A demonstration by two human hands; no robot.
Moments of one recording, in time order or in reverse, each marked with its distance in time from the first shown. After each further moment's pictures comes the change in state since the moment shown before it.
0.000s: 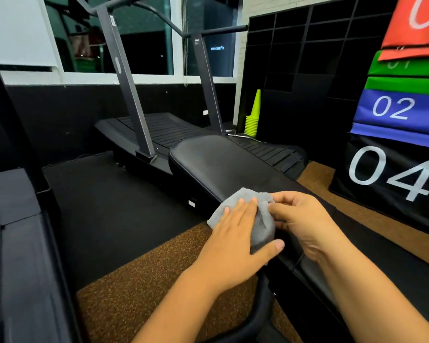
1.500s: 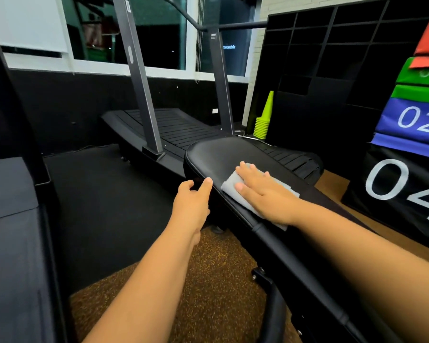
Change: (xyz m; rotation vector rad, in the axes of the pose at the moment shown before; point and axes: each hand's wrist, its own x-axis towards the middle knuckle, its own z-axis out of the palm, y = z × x) left_hand 0.071 -0.109 -0.061 -0.960 0.532 -0.753; right_hand 0.137 0.008 0.071 -1.071 -0.416 -0.427
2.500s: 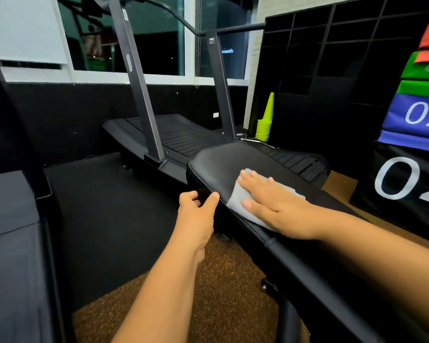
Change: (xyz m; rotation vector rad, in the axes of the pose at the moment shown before) left_hand 0.025 -0.015 -0.002 0.043 -0.006 0.034; right_hand -0.003 0.008 -0.006 -0.063 -0.064 -0.141
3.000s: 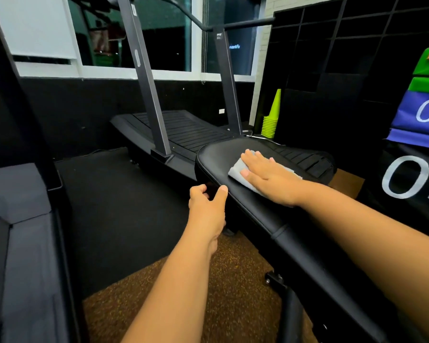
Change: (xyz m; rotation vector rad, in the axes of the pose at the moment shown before) left_hand -0.006 0.000 0.005 -0.018 0.038 -0.001; right_hand 0.051 0.005 -0.007 -0.009 0.013 0.144
